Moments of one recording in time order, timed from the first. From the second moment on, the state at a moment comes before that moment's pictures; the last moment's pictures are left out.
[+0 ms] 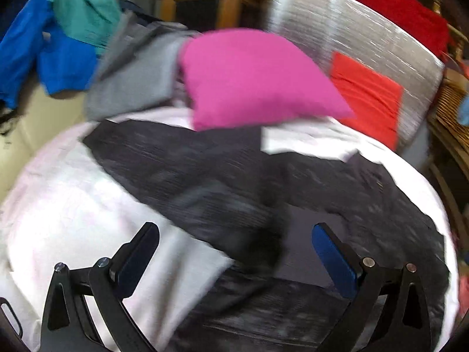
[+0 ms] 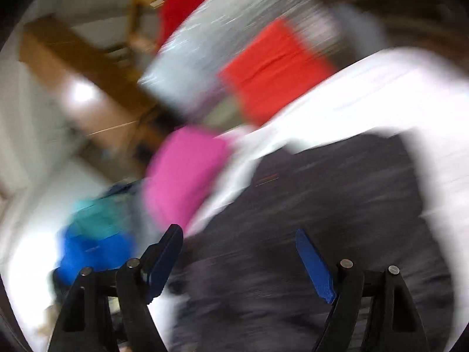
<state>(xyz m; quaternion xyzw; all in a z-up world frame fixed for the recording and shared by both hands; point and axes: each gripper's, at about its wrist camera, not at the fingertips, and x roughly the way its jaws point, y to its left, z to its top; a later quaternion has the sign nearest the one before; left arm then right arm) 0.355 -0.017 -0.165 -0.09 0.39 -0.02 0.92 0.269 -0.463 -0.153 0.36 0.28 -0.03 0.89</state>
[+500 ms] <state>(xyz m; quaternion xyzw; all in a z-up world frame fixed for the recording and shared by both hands) 0.387 -0.097 -0.215 0.02 0.46 -0.03 0.89 0.316 -0.529 -0.251 0.36 0.42 -0.10 0.82</state>
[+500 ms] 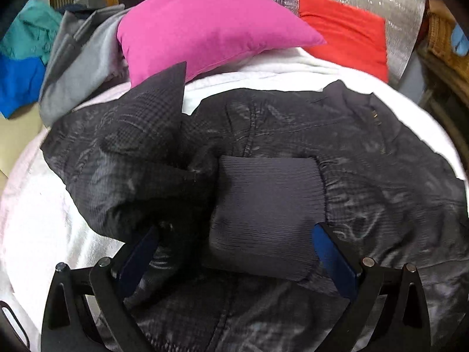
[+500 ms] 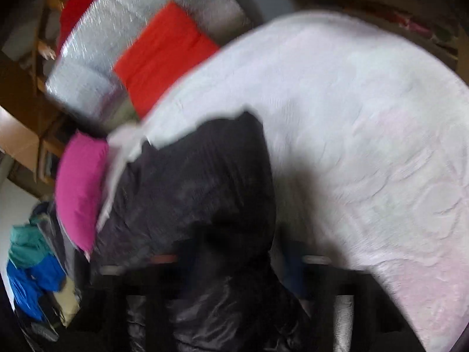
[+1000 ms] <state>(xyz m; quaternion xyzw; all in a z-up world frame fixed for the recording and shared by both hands) 0.370 -0.089 -0.199 0.03 0.45 -0.04 0.89 0.308 -0.487 -0.201 0.26 0.38 -0.20 0.87</state>
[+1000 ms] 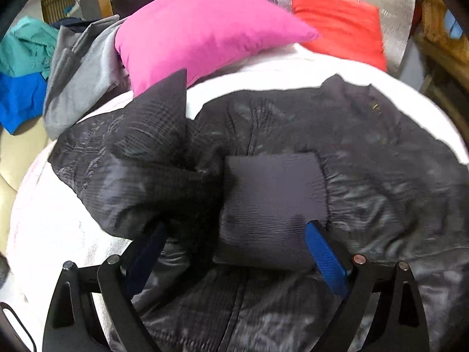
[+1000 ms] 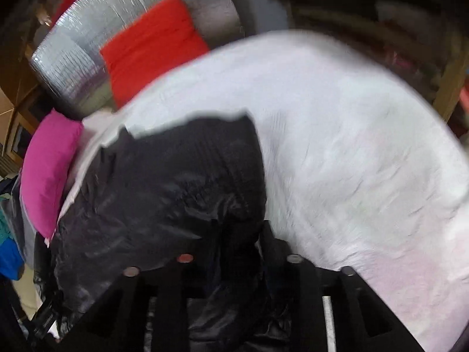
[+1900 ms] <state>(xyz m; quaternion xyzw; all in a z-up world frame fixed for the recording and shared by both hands) 0.431 0.230 -0.246 -0.38 0.43 0.07 0.82 0.341 -0.337 -0.210 0.25 0.39 0.00 0.88</state>
